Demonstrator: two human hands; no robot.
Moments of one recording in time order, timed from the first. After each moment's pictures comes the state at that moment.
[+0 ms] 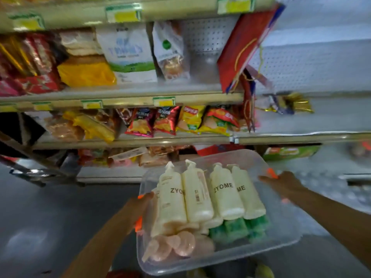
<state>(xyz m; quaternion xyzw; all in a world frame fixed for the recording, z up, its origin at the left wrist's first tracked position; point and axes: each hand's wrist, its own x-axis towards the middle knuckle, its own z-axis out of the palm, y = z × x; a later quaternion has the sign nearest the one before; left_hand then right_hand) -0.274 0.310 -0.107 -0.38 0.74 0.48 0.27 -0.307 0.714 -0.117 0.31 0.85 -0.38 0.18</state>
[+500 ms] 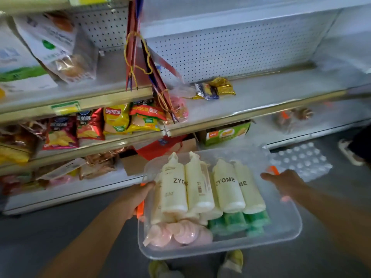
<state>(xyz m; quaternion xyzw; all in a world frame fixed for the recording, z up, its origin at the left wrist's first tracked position) -0.300 0.561 -0.124 -0.26 0.78 0.44 0.37 -0.205 0.967 -0.138 0.47 0.80 -0.36 0.14</state>
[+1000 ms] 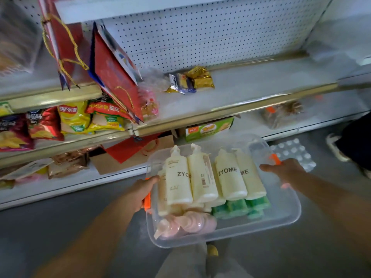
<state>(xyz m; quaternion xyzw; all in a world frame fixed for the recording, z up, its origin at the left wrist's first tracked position) -0.336 0.739 -0.171 -0.31 0.73 0.47 0.38 -0.253 1.133 -0.156 0.46 0.80 -0.34 0.18</state>
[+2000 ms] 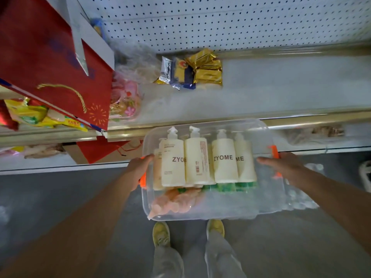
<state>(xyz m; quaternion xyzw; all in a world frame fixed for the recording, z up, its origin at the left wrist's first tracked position) -0.508 0.883 -0.278 -0.38 0.74 0.46 0.31 -0.464 1.281 -0.272 0.39 0.78 -0.44 0.23</state>
